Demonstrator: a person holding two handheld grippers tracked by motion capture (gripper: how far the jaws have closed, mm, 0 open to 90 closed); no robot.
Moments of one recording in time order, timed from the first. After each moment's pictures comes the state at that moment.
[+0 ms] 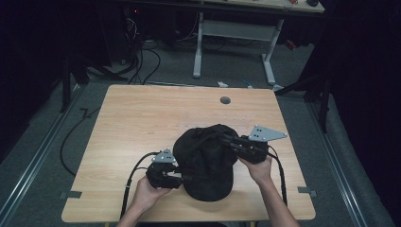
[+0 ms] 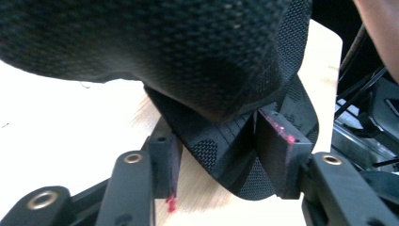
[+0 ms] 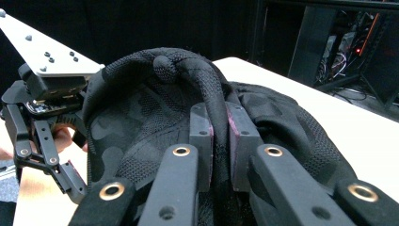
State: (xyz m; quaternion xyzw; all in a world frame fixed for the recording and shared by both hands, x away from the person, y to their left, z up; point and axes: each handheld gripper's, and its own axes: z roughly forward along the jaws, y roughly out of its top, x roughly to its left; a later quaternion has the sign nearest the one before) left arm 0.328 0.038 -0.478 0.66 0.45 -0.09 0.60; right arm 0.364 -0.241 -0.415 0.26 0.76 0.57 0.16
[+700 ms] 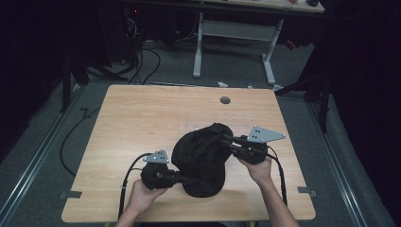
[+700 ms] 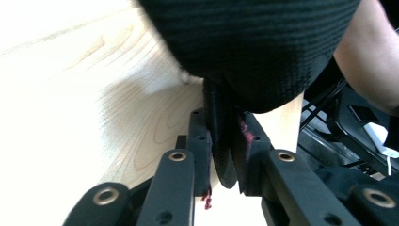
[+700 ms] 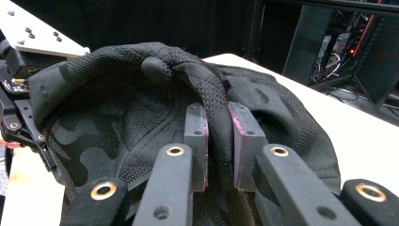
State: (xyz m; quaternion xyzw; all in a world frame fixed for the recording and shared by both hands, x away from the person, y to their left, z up) left arm 0.321 0.055 -0.468 0.64 0.44 -0.14 0.61; right arm 0.362 -0.238 -0.415 0.25 0.77 0.56 0.17
